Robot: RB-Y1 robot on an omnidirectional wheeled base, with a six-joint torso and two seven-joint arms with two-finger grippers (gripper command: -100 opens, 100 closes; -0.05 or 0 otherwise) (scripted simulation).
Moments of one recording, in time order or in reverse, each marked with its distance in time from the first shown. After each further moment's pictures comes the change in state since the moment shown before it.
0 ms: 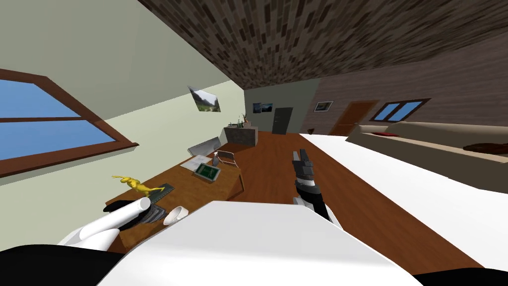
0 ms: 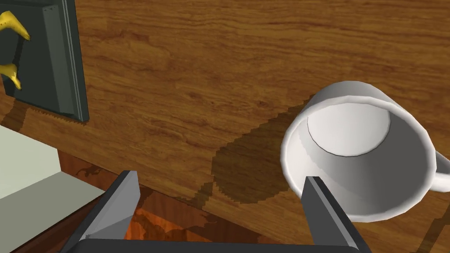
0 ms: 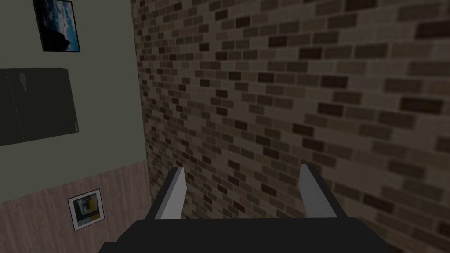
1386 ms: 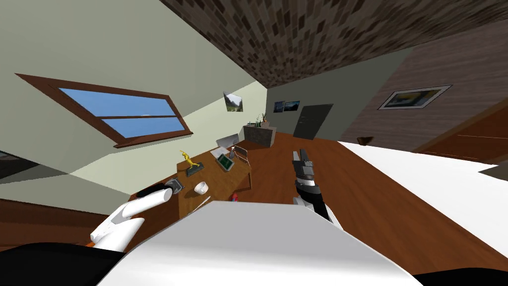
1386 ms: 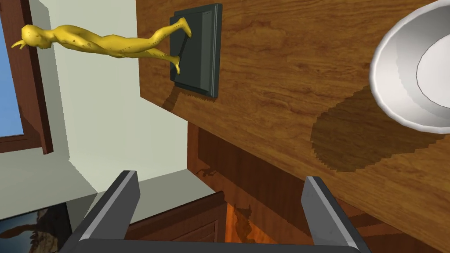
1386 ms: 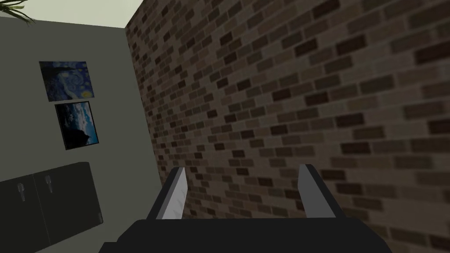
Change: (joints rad) left arm 0.034 -0.076 -0.143 -0.318 -0.110 -0.395 -0.079; right arm 0.000 0.000 0.000 0.000 0.000 0.000 0.000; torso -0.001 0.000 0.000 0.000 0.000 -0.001
